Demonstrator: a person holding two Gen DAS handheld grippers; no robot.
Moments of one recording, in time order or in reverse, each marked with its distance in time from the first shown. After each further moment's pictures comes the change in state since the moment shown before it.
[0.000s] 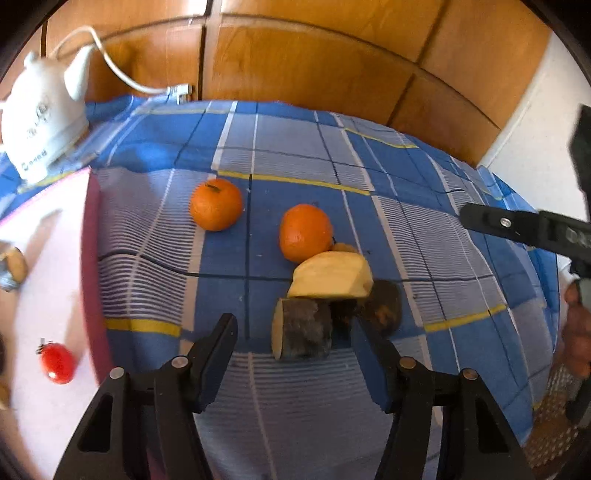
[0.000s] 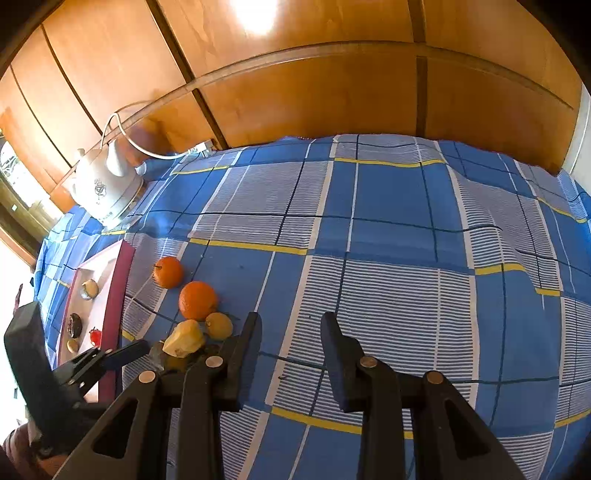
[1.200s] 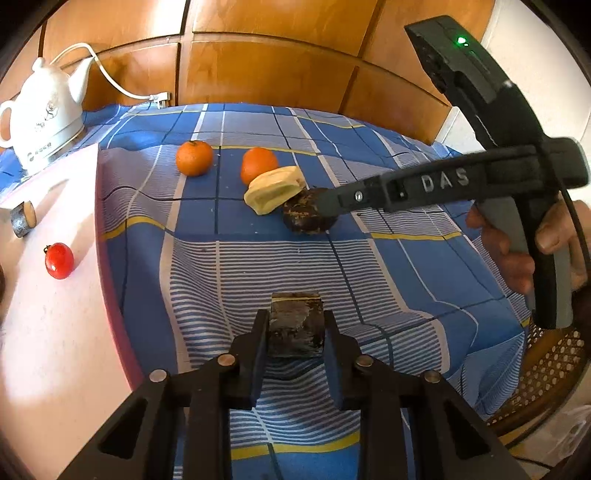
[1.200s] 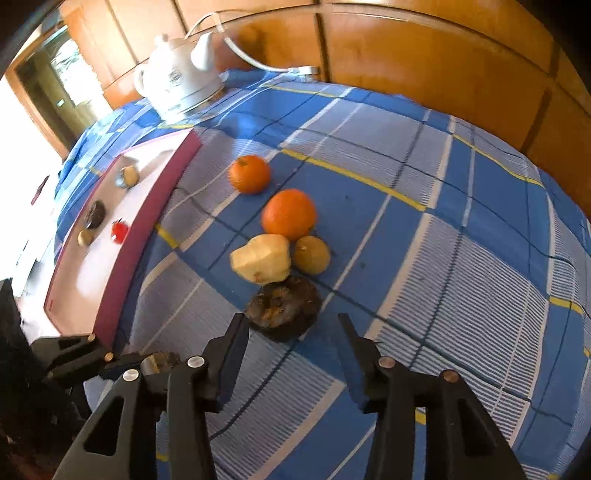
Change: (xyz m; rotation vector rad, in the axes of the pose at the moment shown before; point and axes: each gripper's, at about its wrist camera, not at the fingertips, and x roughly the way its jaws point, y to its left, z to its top) left arm -0.045 -0.015 -0.087 0.119 -0.064 -0.080; right arm 0.038 0.072 -0.037 -0.322 0.180 0.097
